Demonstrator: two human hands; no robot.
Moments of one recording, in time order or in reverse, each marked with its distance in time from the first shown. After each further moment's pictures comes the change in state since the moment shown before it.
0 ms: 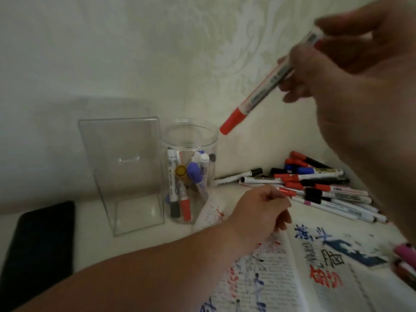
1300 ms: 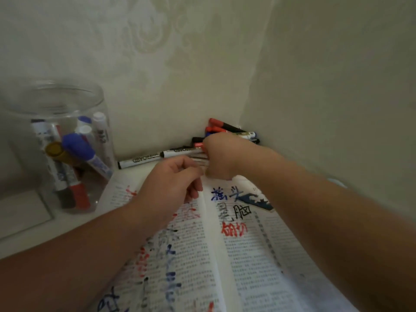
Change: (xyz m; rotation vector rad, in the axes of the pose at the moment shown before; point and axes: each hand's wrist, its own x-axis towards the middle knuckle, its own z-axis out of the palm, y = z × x) left_hand 0.005 -0.008 0.006 0.112 0.112 0.081; right_hand -0.057 0.118 -0.027 -1.172 -1.023 0.461
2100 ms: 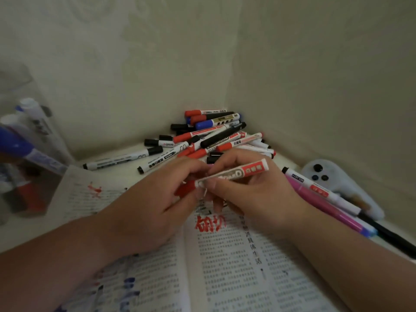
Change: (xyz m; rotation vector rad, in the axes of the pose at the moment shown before) left_hand -0.026 0.003 0.014 0.756 -0.380 0.513; right_hand -0.109 0.042 0.070 1.514 0.326 -0.184
